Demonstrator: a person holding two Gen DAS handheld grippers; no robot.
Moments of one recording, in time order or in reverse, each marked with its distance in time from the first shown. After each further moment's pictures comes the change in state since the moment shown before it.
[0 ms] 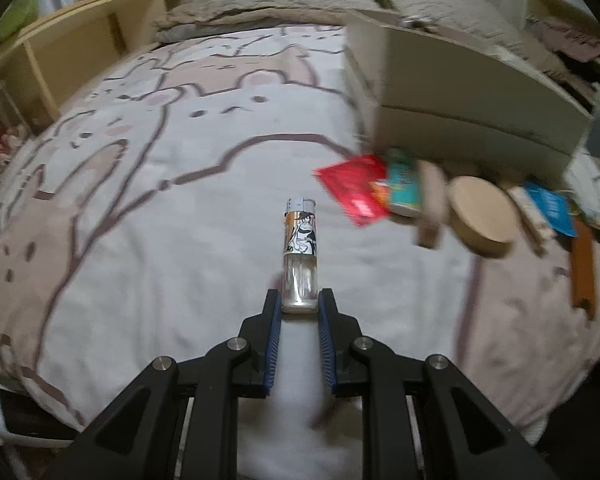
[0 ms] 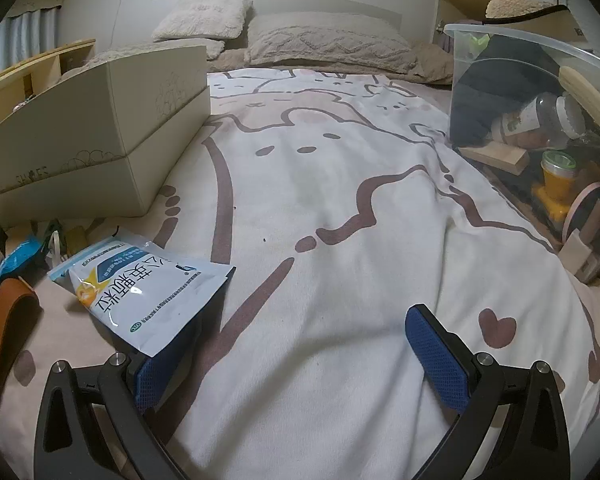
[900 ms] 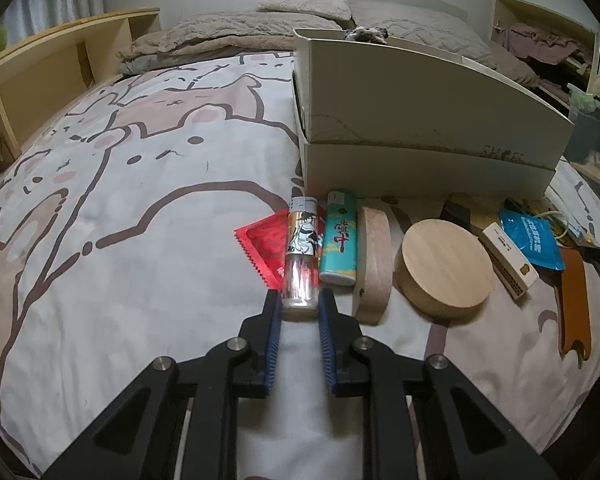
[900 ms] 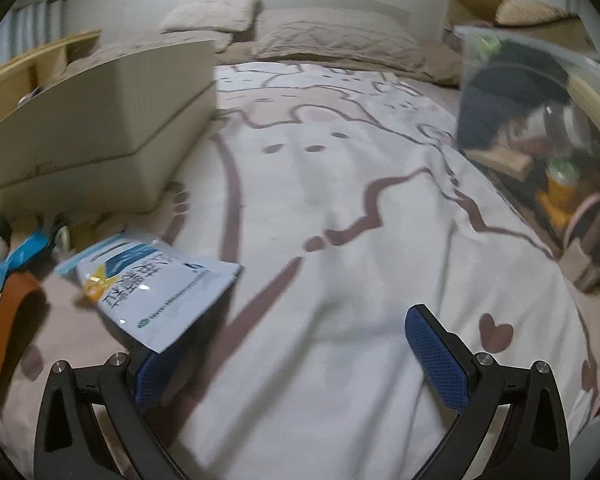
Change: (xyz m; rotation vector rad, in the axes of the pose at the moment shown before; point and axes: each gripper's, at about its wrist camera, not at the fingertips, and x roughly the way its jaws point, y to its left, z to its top) left arm 0.019 -0.043 0.024 0.027 -0.121 -0.139; right arm -0.003 -0.001 0.005 -0.008 0.030 0.009
